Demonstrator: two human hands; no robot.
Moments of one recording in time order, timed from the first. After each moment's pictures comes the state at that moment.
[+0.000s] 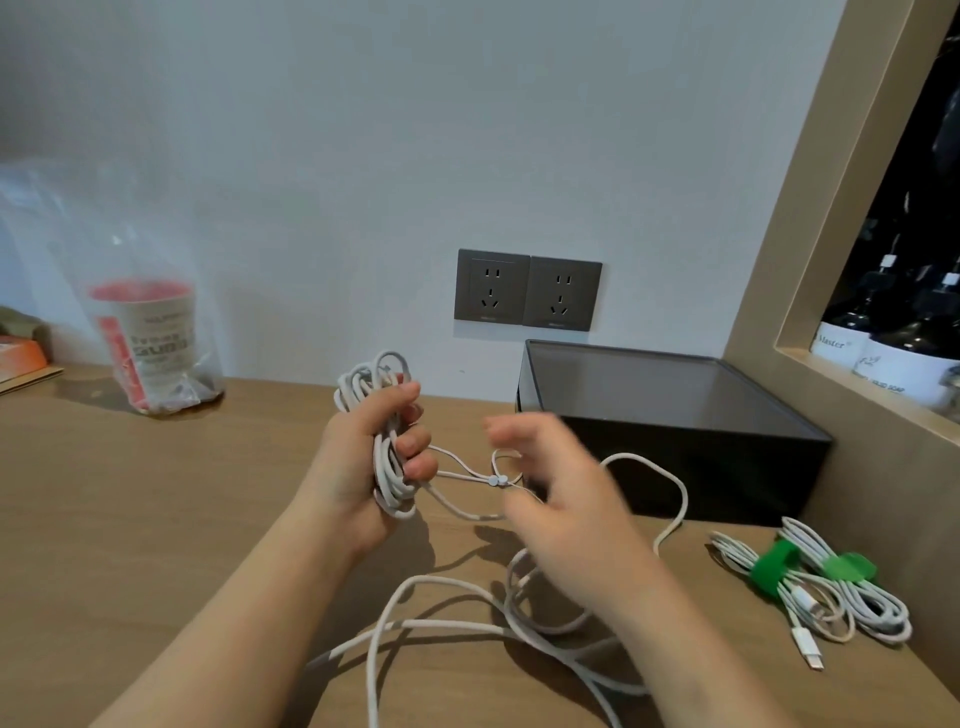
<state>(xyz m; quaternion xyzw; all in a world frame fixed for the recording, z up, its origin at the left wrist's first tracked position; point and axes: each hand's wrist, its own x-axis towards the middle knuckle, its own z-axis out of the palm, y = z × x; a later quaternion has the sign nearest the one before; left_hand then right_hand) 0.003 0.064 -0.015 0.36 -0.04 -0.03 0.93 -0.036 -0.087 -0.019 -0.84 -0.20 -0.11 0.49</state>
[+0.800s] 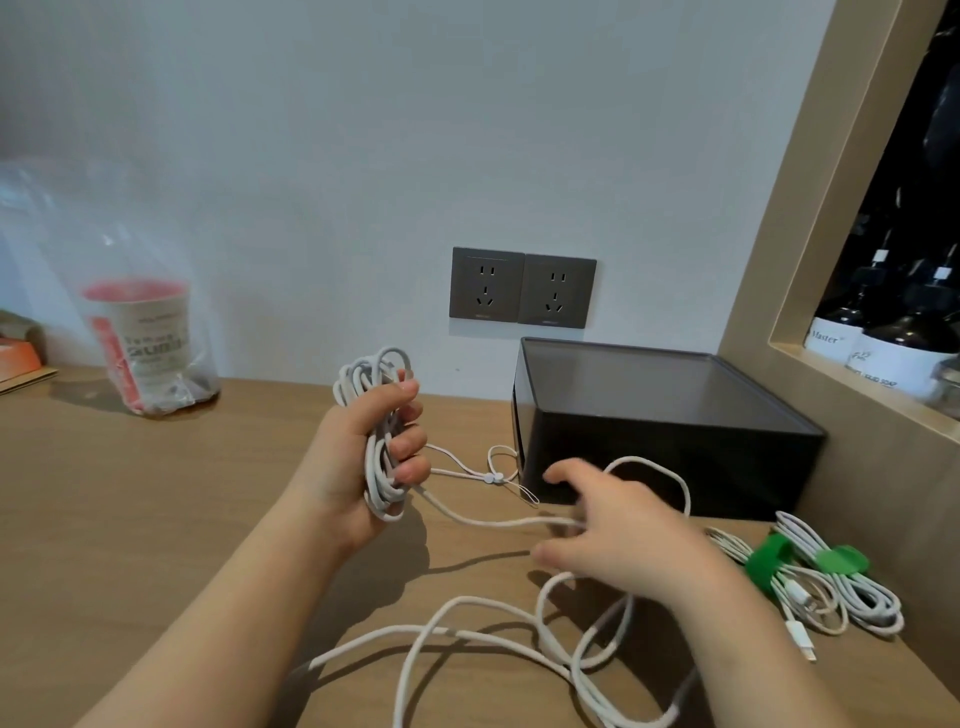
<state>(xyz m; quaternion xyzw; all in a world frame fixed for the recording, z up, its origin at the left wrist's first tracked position) -0.001 0.066 -0.011 0.40 -0.05 -0.04 0.92 -0.024 -0.130 -0.019 -0.98 -0.06 0.03 0.18</state>
